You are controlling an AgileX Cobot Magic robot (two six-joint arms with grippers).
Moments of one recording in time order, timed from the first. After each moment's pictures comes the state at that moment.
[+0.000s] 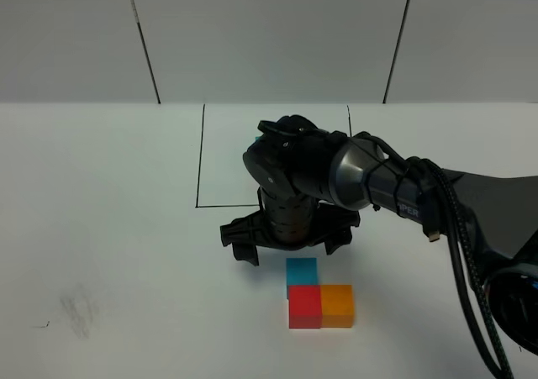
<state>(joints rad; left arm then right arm) -0.08 -0.01 -0.51 -0.10 1.09 0.12 0.75 2.22 -1.73 -0.18 1.03 0.73</state>
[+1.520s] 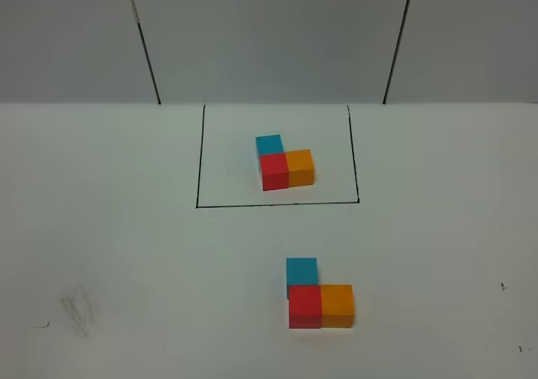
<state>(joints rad) -0.08 -0.01 -0.51 -0.10 1.09 0.12 -0.10 0.72 -1.22 -0.55 1.22 0.05</state>
